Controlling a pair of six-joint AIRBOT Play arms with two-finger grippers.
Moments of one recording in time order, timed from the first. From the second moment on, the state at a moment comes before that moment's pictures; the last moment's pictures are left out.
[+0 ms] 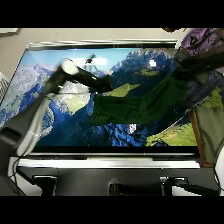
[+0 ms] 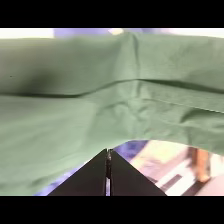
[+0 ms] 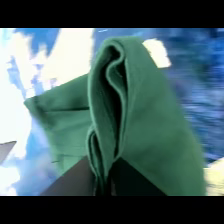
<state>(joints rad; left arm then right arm) -0.35 -1.83 1.95 0.93 -1.24 -1.81 0.03 -1.44 1.92 -1.27 1.55 2.19</state>
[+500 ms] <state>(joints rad) -0.08 -1.58 1.95 1.02 -1.42 -1.80 0.42 -1.65 1.92 -1.30 1.29 2.41</state>
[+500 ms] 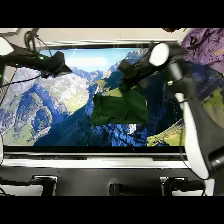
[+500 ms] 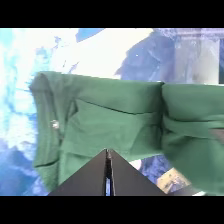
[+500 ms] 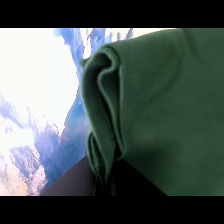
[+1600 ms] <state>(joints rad) -0.04 -1.56 1.95 1.04 -1.46 -1.75 0.53 -1.88 1.92 -1.22 1.13 2.32</state>
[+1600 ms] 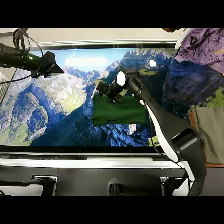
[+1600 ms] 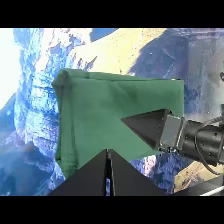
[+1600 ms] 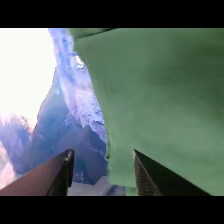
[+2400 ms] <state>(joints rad) -0.04 -1.56 1.95 1.04 -1.46 -1.75 -0.19 -1.69 1.60 -0.90 1.43 1.63</state>
